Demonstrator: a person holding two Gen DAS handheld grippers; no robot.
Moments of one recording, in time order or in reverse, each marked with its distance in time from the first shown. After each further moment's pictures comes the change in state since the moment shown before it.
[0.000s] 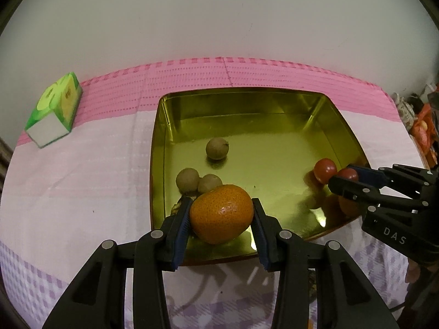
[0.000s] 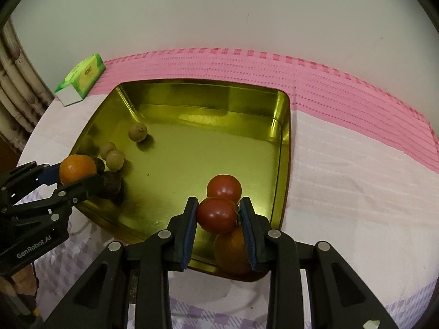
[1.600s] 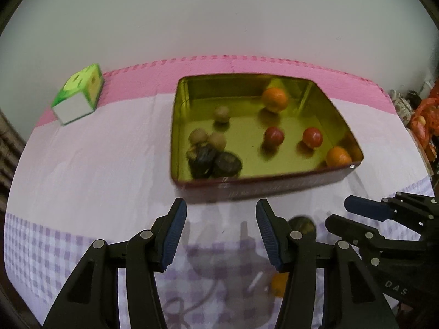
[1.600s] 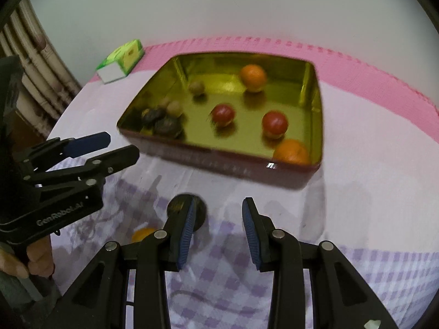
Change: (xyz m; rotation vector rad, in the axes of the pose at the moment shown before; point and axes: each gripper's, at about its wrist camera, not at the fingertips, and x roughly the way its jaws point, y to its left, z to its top) left arm -0.047 -0.003 -0.059 -0.046 -0.023 0.037; right arm -0.038 0.053 -0.069 -0.024 0.014 0.123
